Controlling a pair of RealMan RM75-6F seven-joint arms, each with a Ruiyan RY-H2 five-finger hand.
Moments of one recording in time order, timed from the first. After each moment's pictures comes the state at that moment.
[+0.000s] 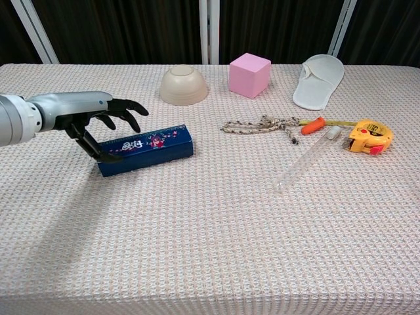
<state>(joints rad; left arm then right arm) -0.78 -1.45 -0.12 -1.59 0.93 0.78 0.16 0.07 -1.12 0.10 -1.59 -1.42 1.47 -0.03</state>
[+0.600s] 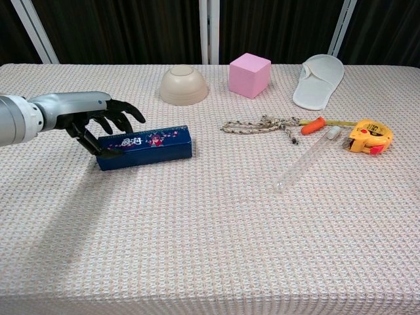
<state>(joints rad) -0.79 -1.47 -0.12 -1.56 0.90 0.78 0.15 0.07 -1.11 0.10 -1.60 -1.41 1.45 -0.03</state>
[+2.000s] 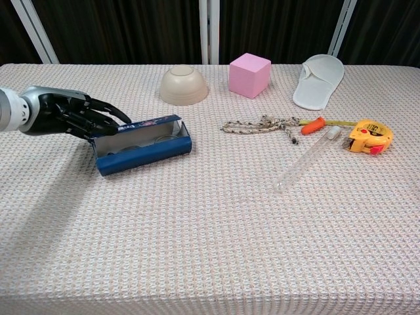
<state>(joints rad) -0.72 -1.42 -0.32 -1.40 0.89 0.36 -0.50 0.08 -1.12 0.09 -1.59 -1.41 1.44 -0.04</state>
